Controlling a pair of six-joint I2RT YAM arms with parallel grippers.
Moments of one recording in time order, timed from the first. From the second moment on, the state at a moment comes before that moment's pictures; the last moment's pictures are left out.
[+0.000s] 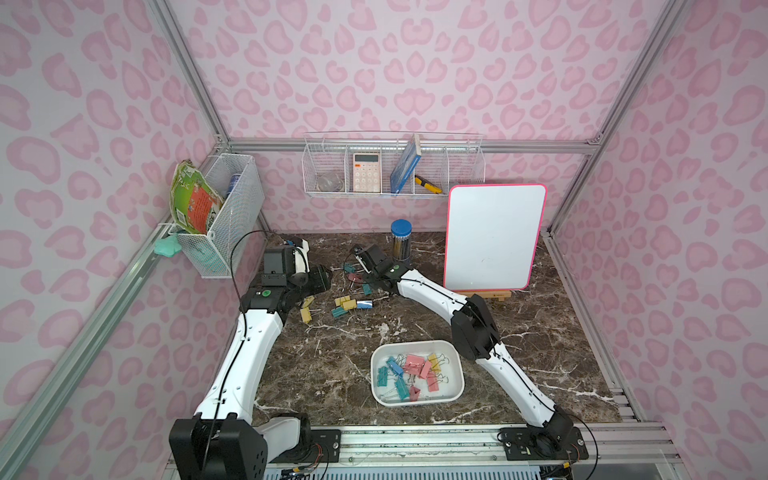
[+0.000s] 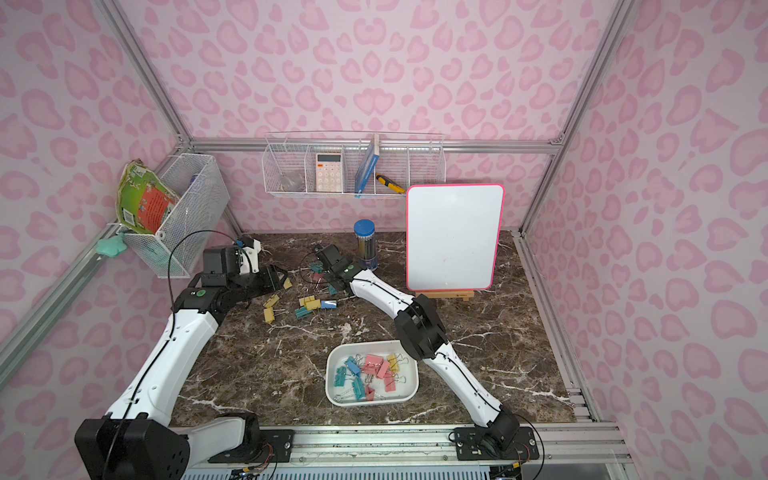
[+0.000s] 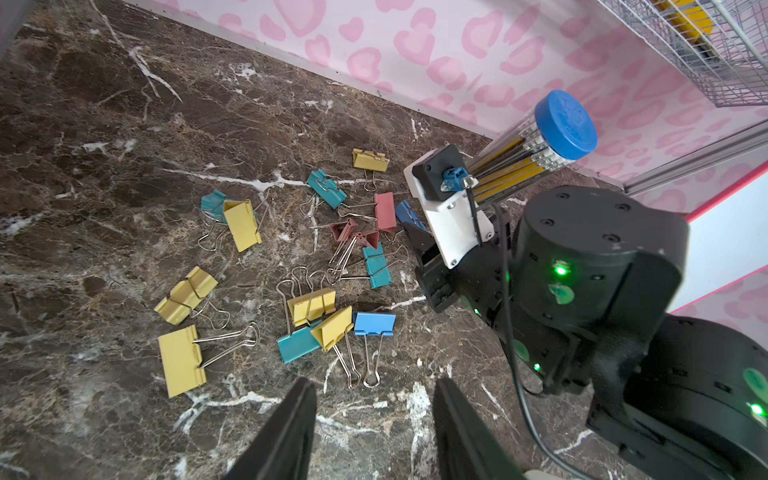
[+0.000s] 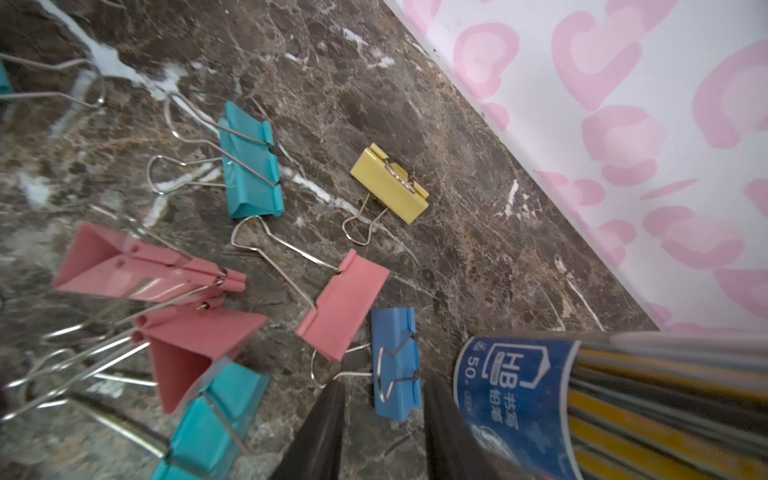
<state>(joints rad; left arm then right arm) 0.01 1.21 1.12 -0.59 0.26 -0.29 0.85 2.67 2.44 -0.53 0.38 -0.21</state>
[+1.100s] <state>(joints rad) 0.01 1.24 1.13 -0.61 0.30 -0.32 0.87 2.50 2.34 -0.45 0.43 -0.26</state>
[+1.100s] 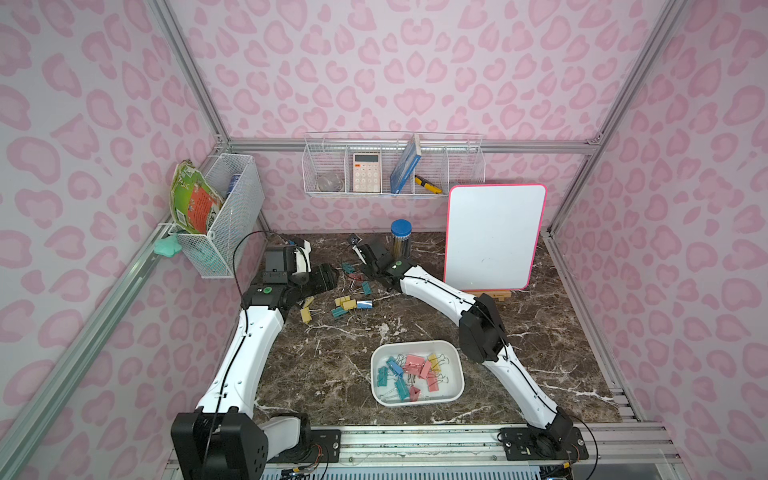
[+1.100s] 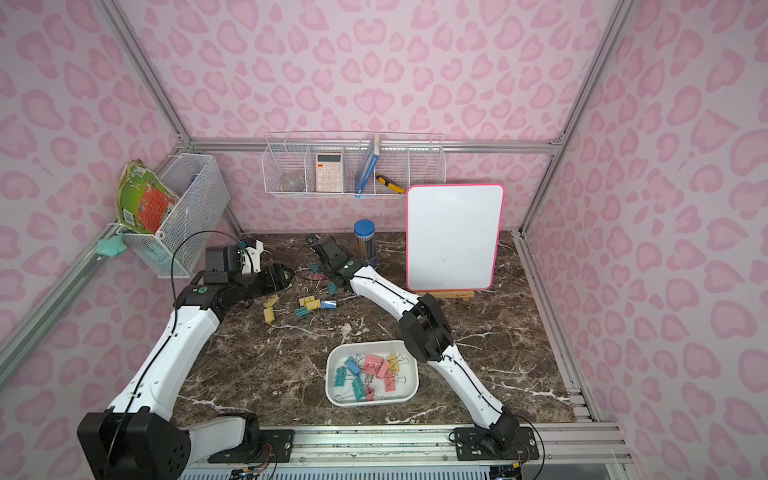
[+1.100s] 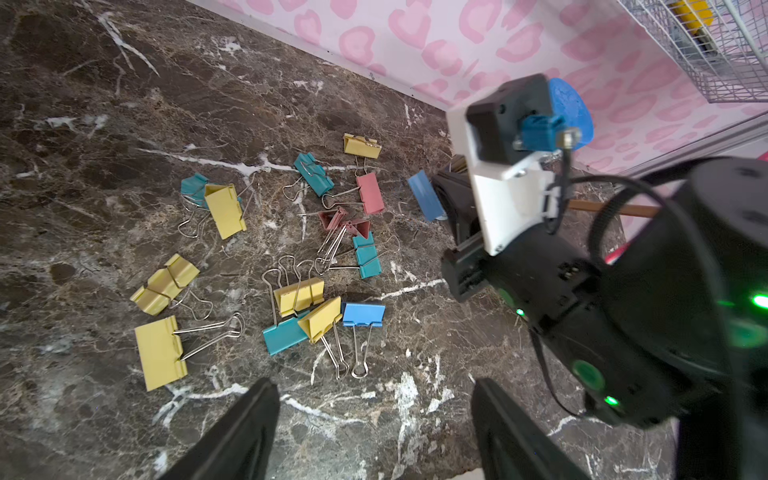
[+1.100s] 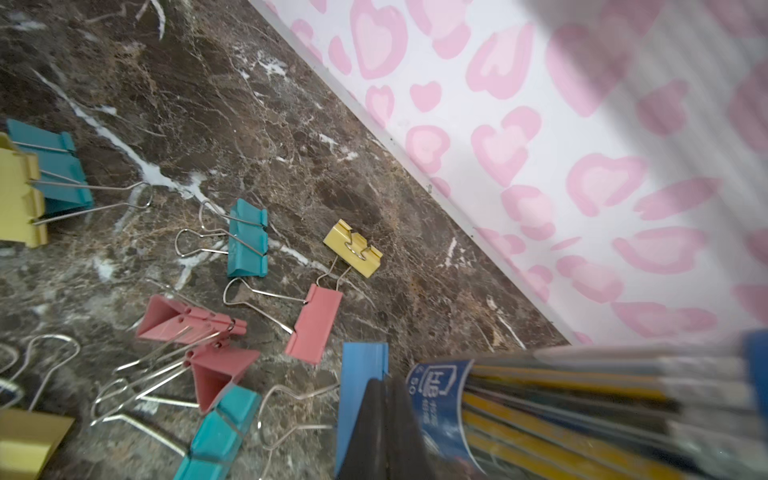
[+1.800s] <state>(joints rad) 0.01 1.26 1.12 -0.59 0.35 -0.33 1.04 1.17 0.88 -0.31 0.20 0.43</state>
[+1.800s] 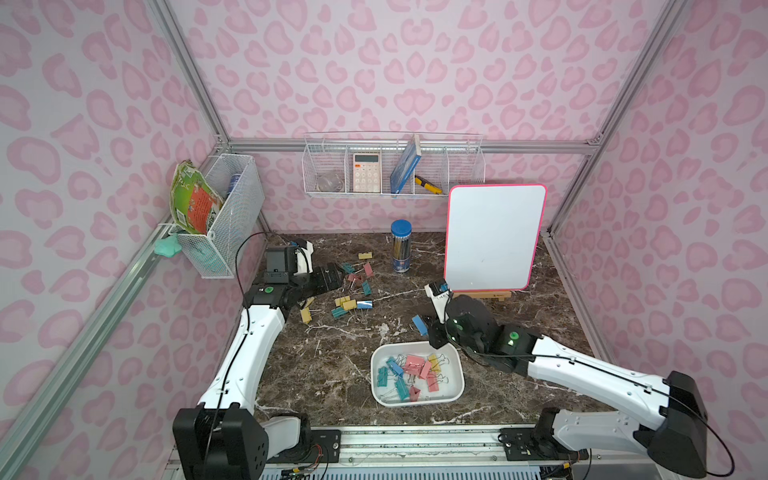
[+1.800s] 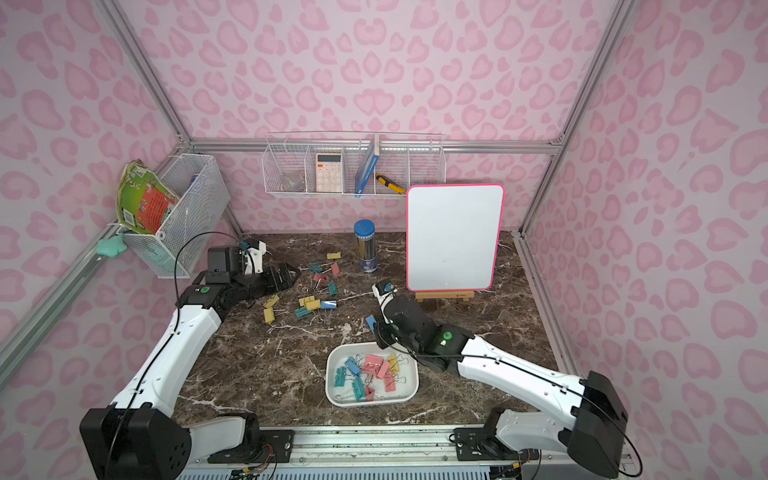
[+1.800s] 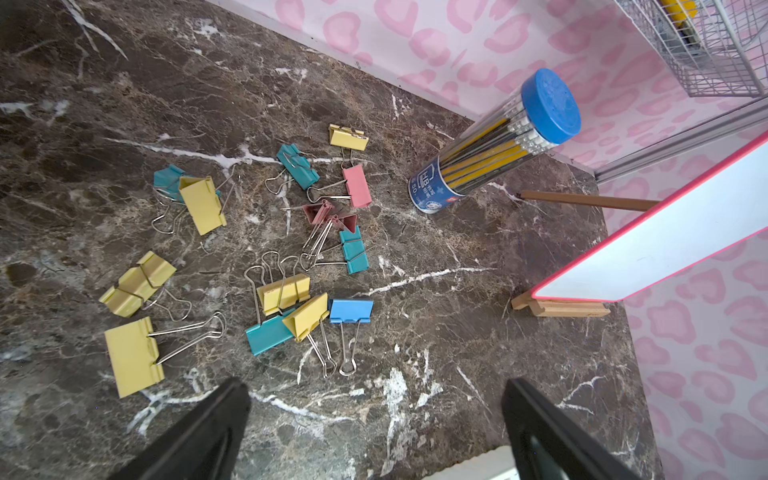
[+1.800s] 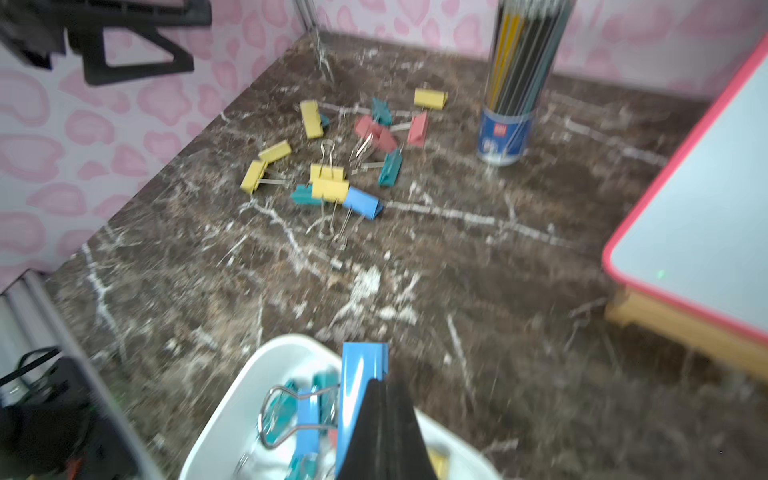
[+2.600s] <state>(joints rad) -0.04 1.50 1.21 -0.66 0.31 -0.37 1.10 1.18 0.72 -0.38 0.35 0.74</state>
